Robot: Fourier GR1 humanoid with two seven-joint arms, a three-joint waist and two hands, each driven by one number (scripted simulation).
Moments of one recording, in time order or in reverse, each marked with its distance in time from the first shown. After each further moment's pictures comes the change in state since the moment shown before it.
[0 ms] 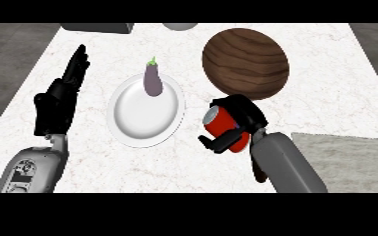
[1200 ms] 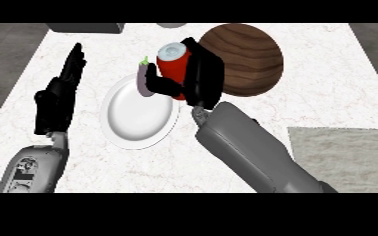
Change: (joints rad) left arm -0.011 -0.017 0.022 0.016 -0.029 0.028 -0.007; right arm -0.412 0.083 0.292 -0.111 0.133 -0.735 1.116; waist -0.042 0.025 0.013
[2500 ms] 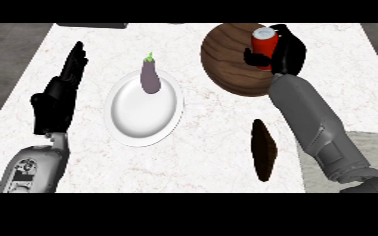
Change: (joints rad) left arm 0.001 -0.018 0.013 -0.026 -0.003 -0.035 -0.010; right arm -0.078 -0.204 -0.460 0.683 -0.195 -0.154 -0.615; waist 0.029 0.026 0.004
